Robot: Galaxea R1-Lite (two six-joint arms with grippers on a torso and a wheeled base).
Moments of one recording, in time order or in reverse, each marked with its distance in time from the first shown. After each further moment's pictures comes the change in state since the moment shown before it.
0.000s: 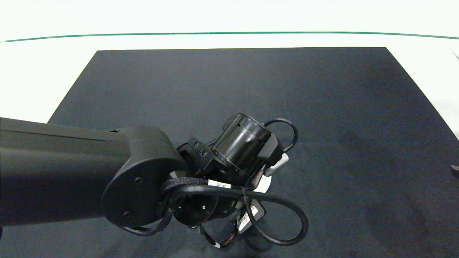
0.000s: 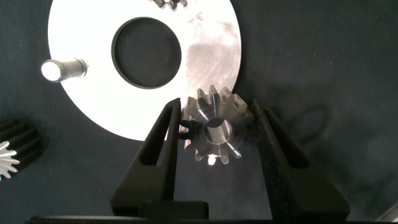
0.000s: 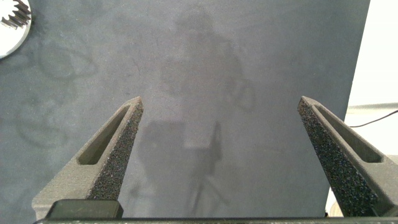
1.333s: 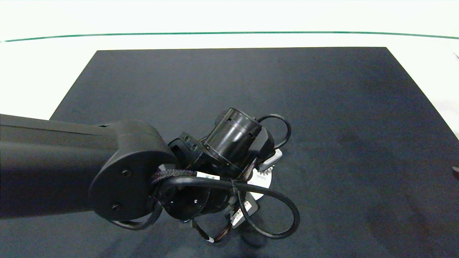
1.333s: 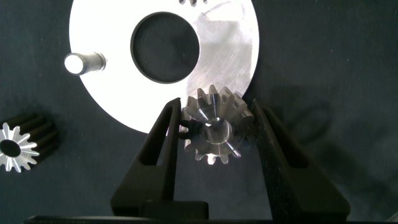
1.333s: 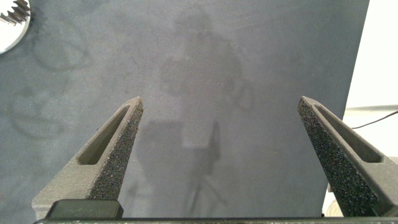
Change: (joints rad) left arm 0.020 -0.023 0.010 0.003 0.002 0.020; right arm 0.000 -0.008 0.003 0.003 0.001 -0.015
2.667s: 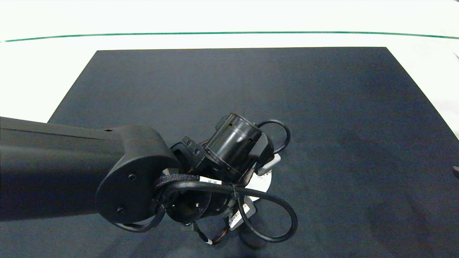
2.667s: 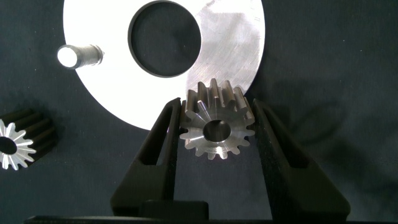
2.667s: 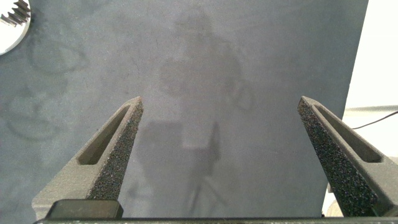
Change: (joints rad) left arm 0.000 0.008 0.017 -0.004 0.018 0.012; right arm 0.000 -0.001 0.000 -0.003 0.000 0.000
